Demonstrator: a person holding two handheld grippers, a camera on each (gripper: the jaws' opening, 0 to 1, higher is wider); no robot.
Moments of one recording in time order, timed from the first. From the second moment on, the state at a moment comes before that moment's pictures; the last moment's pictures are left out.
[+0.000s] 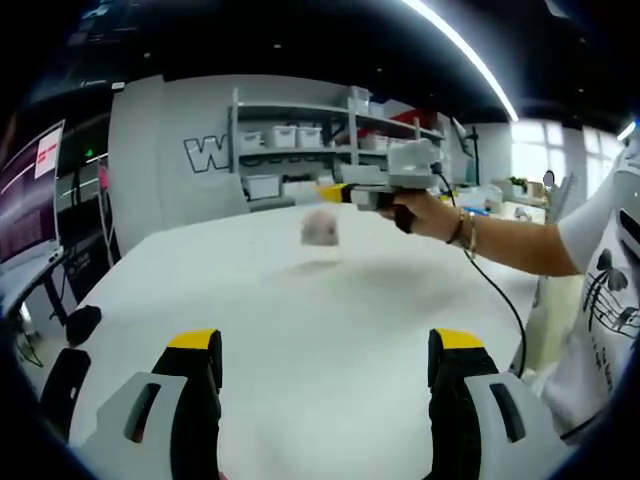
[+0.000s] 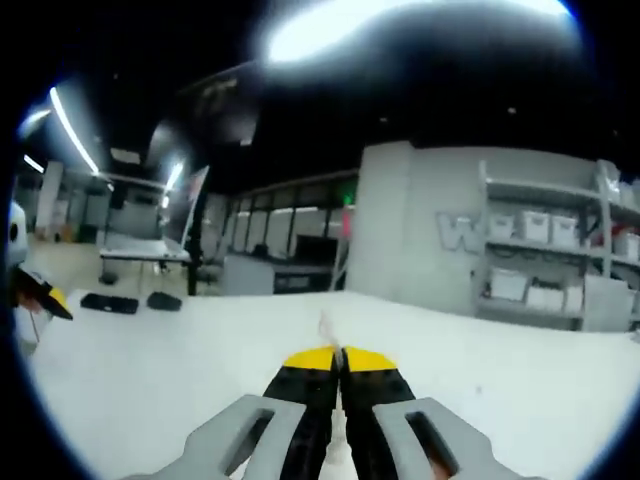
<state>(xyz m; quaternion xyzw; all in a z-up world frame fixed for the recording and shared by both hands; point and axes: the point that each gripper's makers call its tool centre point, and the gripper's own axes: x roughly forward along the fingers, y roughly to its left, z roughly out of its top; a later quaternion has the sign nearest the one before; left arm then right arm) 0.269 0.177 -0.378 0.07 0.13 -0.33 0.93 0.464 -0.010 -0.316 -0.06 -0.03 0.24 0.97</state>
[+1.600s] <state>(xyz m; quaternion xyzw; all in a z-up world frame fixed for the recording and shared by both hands) 0.264 0.175 -0.382 0.06 0.13 -0.33 0.93 0.432 -0.018 -0.309 -0.01 -0.06 0.26 0.96</state>
